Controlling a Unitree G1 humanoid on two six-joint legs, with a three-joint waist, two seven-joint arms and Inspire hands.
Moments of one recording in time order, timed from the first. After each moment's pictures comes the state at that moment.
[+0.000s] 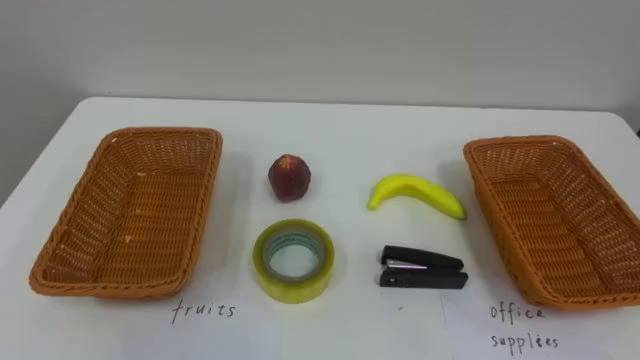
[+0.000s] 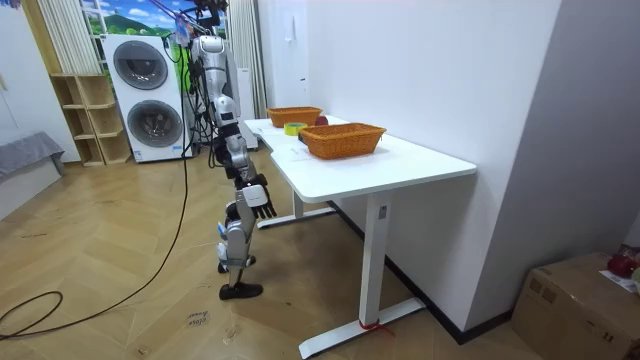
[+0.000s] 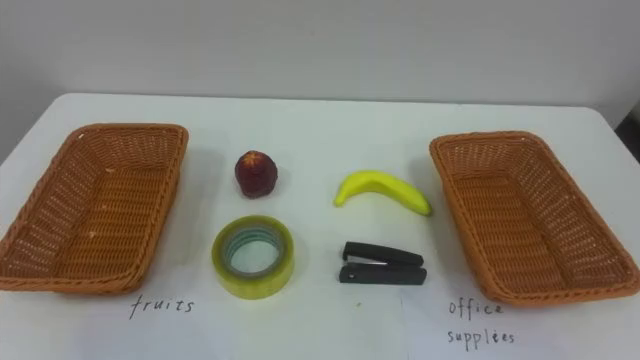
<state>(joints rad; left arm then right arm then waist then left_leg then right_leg) 0.19 0.15 0.11 1.15 0.03 0.00 0.17 0.10 -0.19 0.09 1.32 0.51 0.02 0.19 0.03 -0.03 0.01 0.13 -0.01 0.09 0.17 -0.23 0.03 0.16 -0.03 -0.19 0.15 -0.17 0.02</state>
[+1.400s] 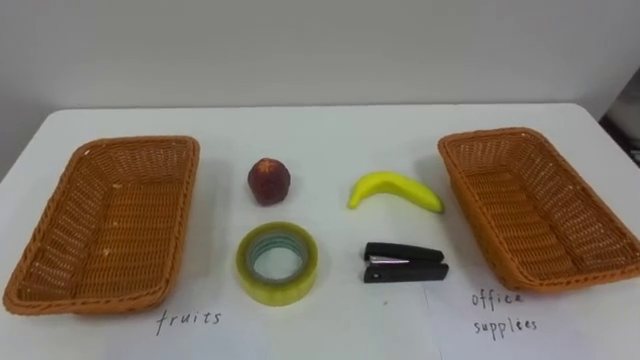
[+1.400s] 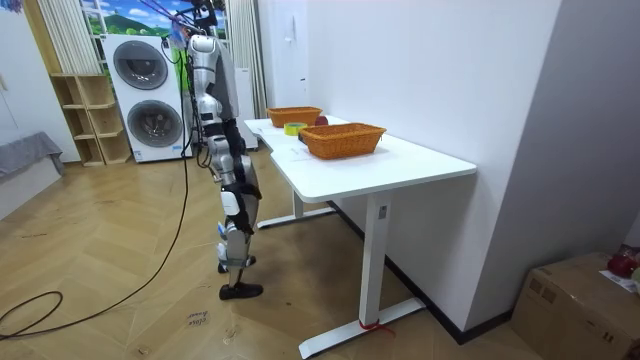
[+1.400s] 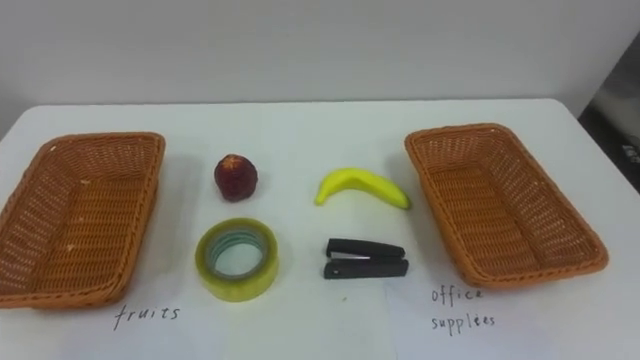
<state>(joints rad) 0.25 0.17 0.19 1.10 0.12 0.00 0.24 0.21 -0.20 -0.23 1.25 0.77 0.02 -0.01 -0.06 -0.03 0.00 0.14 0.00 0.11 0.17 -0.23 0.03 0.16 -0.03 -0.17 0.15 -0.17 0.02</state>
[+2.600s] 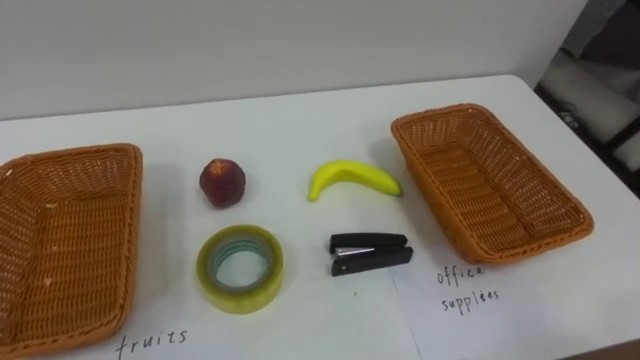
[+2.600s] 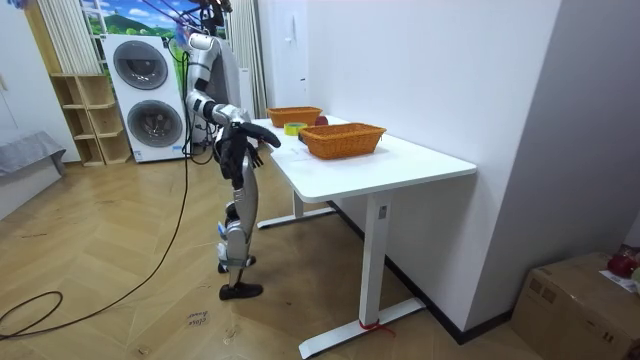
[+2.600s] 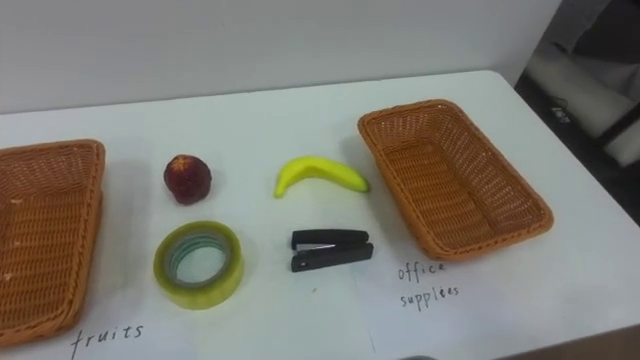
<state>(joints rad) 0.32 0.20 0.19 0.96 0.12 -0.03 0.25 0.24 -0.29 -0.54 0.17 0.74 -0.16 -0.94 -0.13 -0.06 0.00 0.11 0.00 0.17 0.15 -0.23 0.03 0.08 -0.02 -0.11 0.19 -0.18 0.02</state>
